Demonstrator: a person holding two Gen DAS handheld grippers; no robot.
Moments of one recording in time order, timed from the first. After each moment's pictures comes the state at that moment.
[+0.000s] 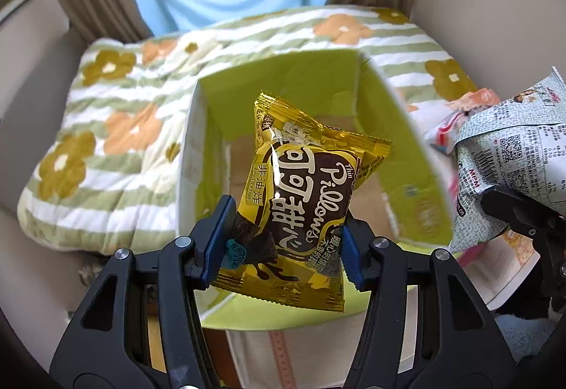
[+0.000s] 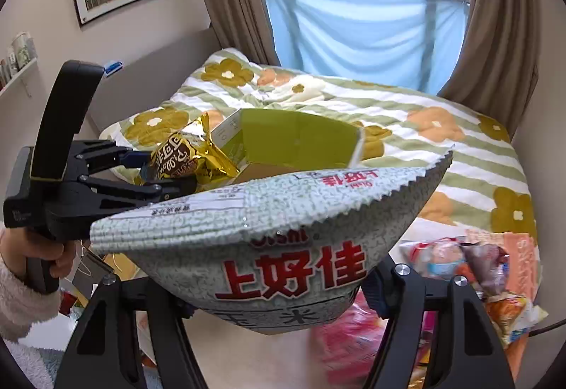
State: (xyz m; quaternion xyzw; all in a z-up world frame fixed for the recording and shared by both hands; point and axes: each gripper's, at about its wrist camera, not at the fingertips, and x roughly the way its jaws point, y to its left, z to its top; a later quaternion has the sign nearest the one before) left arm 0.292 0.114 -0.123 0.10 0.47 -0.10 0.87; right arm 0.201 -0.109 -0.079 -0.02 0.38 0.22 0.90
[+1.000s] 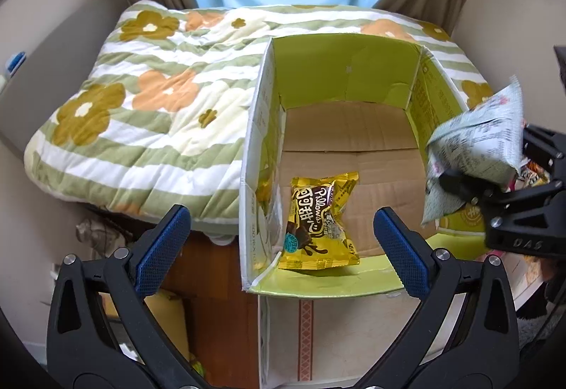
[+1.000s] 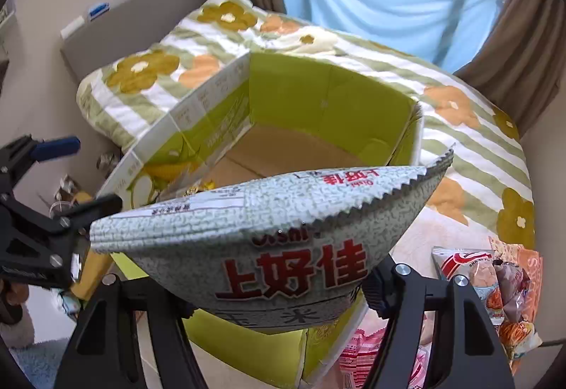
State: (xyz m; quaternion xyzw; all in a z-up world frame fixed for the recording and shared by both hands) left arm 0.266 0.174 -0.146 0.03 0.47 -0.03 0.88; right arm 0.262 -0.027 -0.130 -0.10 0.47 0.20 0.85
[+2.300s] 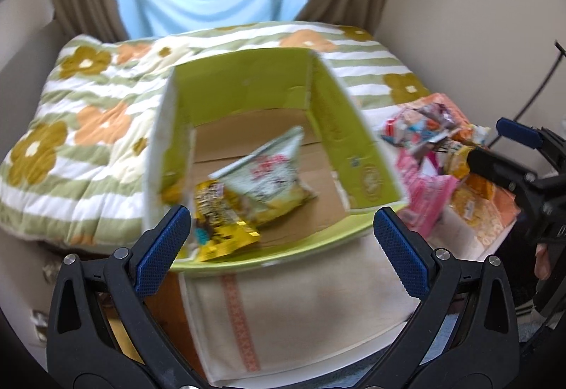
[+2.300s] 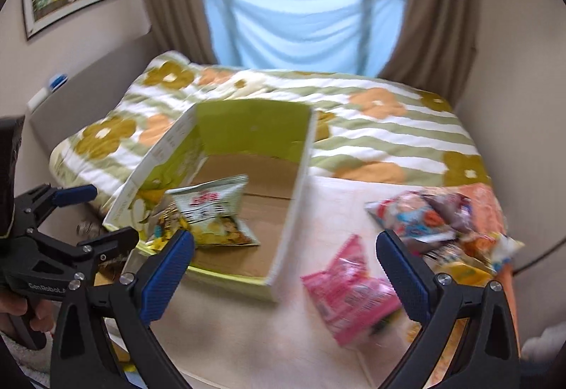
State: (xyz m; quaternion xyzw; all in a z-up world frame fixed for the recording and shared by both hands) left arm 0.213 0.104 -0.120 0.04 0.43 -0.18 0.88; right arm 0.153 -0.099 -0.075 -0.01 0.39 0.07 0.92
